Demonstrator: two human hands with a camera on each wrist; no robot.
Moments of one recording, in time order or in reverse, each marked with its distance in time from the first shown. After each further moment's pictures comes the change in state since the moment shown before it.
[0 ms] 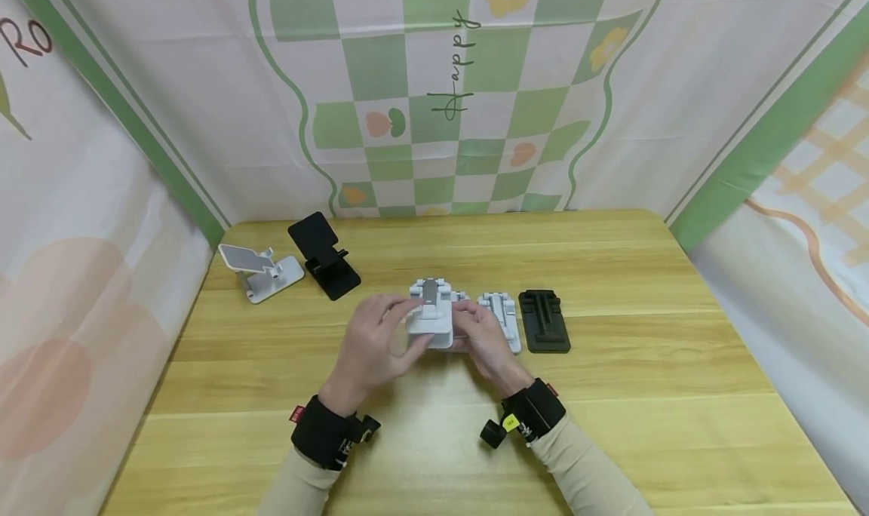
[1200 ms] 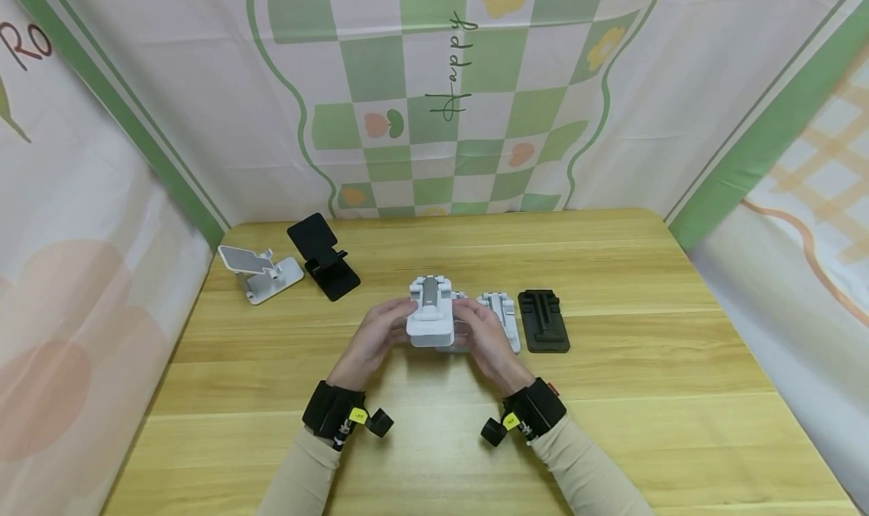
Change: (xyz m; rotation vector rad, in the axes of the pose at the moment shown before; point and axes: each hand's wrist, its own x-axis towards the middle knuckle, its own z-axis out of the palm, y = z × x) left_hand 0.003 -0.022 0.029 -1.175 -0.254 -1.241; right_hand 0.002 0.000 -0.003 0.019 0.035 0.010
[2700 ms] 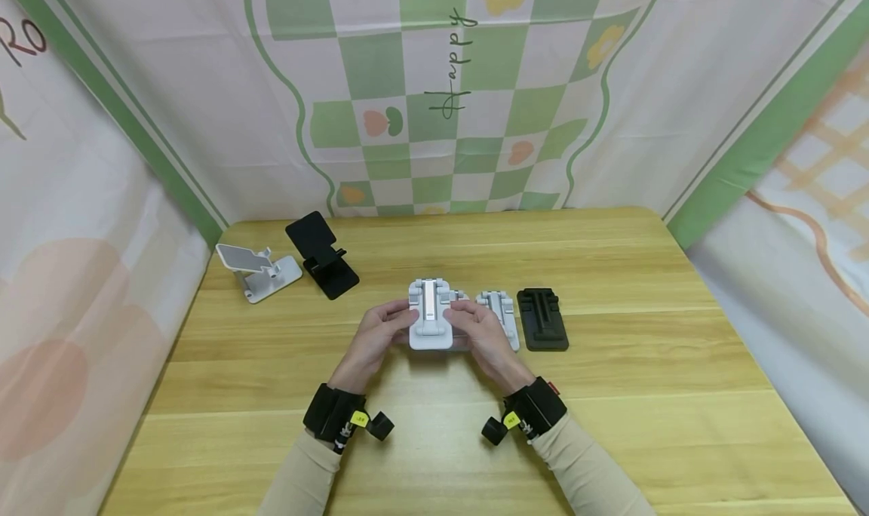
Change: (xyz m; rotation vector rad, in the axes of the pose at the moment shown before) left_hand 0.003 -0.013 -0.001 0.060 0.074 0.047; right_hand -0.003 0.000 -0.004 -0.050 -0.078 0.007
